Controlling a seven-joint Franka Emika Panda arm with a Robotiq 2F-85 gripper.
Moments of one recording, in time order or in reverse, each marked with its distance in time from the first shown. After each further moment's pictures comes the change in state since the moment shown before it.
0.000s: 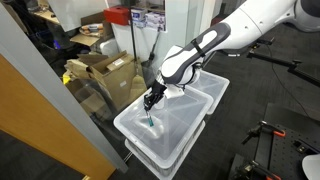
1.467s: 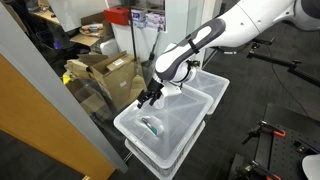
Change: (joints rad) arm 0.075 -0.030 -0.053 0.049 0.135 -0.039 -0.084
